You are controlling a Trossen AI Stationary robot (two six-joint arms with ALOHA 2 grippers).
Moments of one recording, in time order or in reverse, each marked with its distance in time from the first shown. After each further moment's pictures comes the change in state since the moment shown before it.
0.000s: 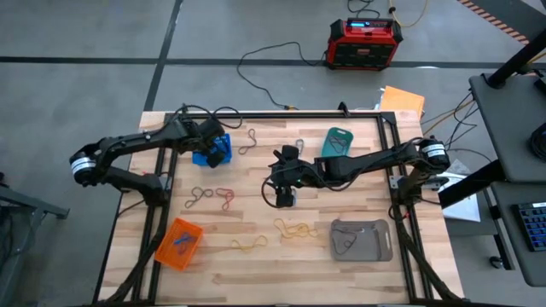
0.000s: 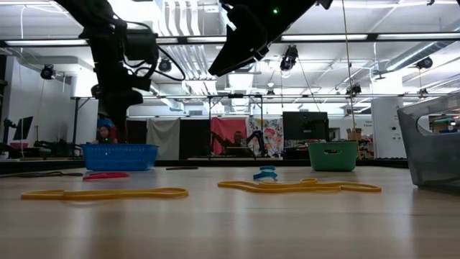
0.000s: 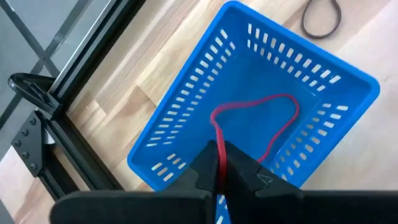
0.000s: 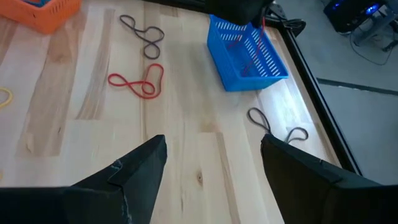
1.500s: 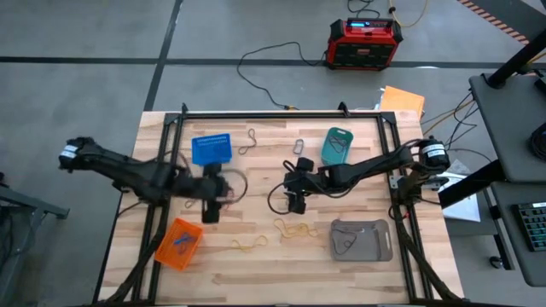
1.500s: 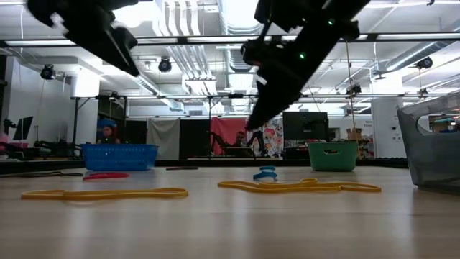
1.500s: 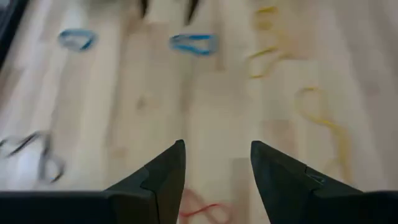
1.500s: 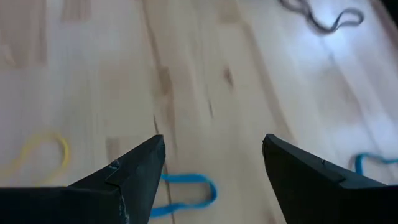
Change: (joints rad) left arm -0.828 -0.203 -0.029 0.228 0.095 -0.001; right arm 0.007 0.002 -0.242 -0.017 -0.034 0.249
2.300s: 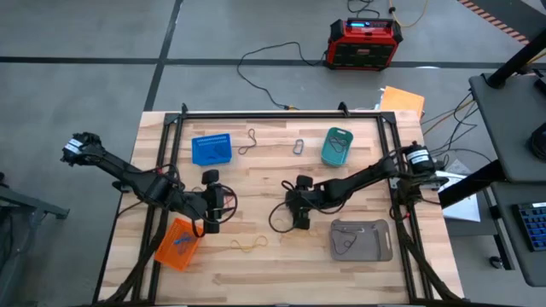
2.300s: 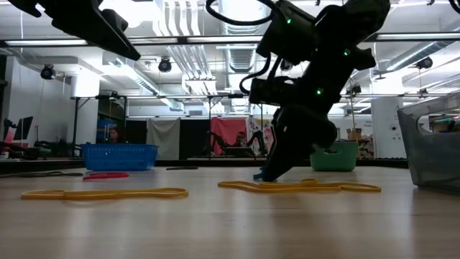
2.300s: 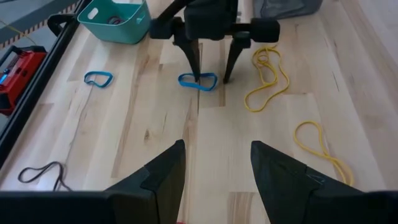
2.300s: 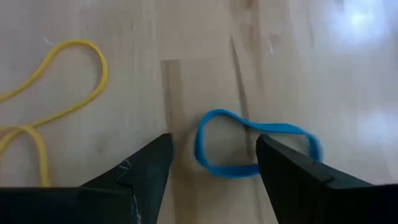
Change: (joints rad) left arm -0.172 -0.003 -0.057 0.159 -0.236 -0.057; right arm 0.074 0.149 -0.059 0.079 -0.072 0.045
